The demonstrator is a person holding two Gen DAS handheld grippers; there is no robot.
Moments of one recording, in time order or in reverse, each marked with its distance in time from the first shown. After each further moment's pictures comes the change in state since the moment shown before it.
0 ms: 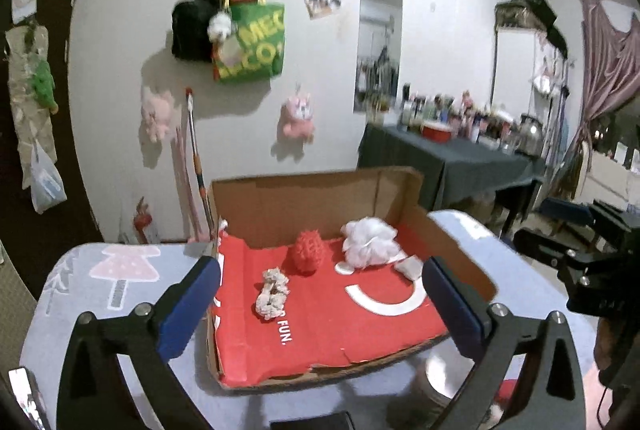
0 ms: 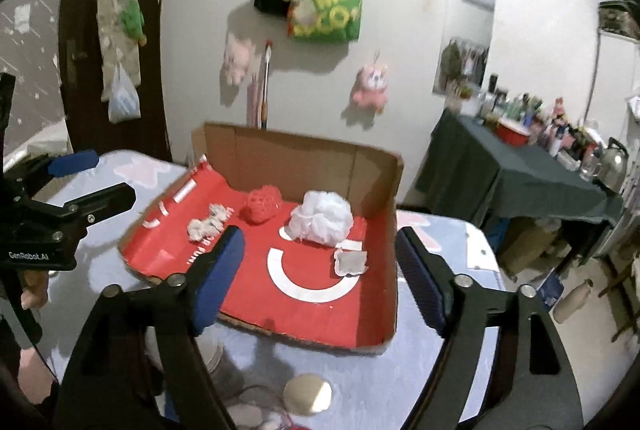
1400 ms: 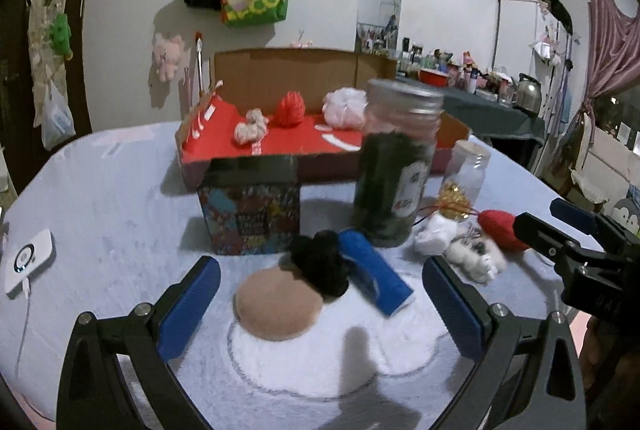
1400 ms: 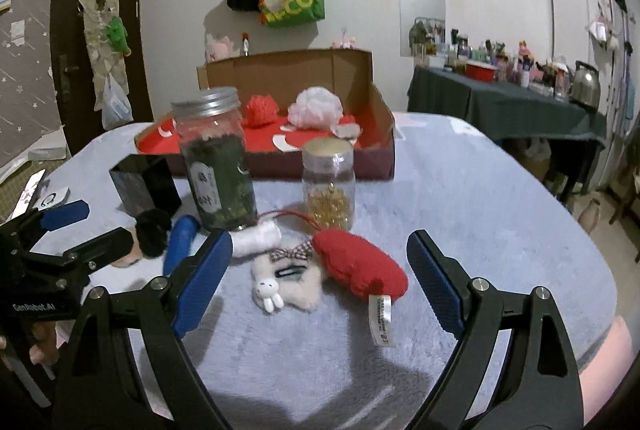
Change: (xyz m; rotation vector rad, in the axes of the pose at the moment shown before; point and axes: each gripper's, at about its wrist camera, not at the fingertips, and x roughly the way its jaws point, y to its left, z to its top) left arm -0.039 -0.043 -0.186 -0.042 0.150 0.030; right arm -0.048 0.020 -0.202 0.166 0.007 -0.037
